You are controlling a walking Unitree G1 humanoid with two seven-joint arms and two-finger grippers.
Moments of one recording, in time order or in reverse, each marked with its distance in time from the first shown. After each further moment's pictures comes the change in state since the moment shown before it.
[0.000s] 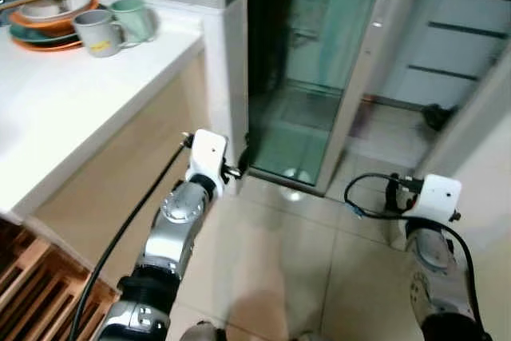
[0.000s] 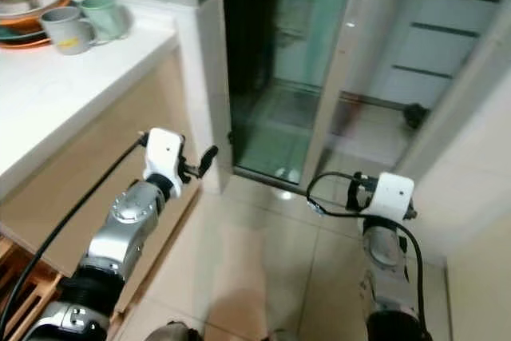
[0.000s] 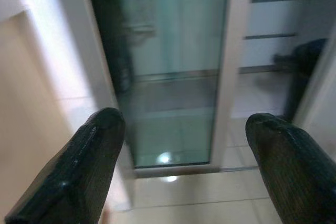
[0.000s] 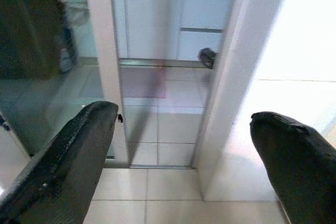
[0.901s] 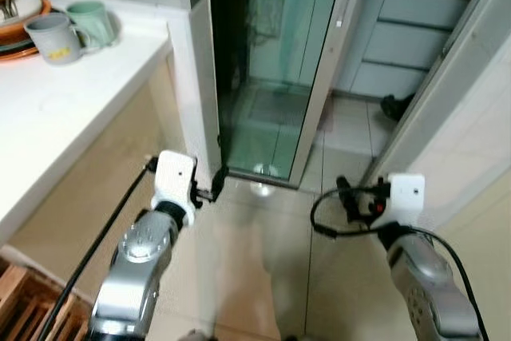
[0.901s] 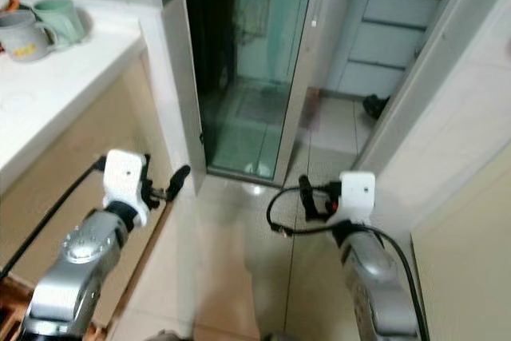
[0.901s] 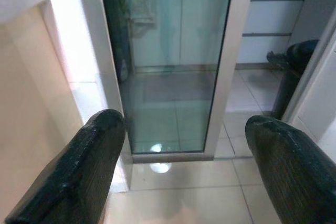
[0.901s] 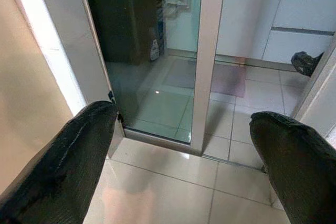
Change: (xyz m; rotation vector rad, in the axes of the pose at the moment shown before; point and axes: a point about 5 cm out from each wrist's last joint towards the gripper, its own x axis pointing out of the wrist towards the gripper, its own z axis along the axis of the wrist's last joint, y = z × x) left arm -0.059 0.012 0.010 -0.042 0.038 0.076; right arm -0.041 0.041 0.020 0.042 0.070 0.423
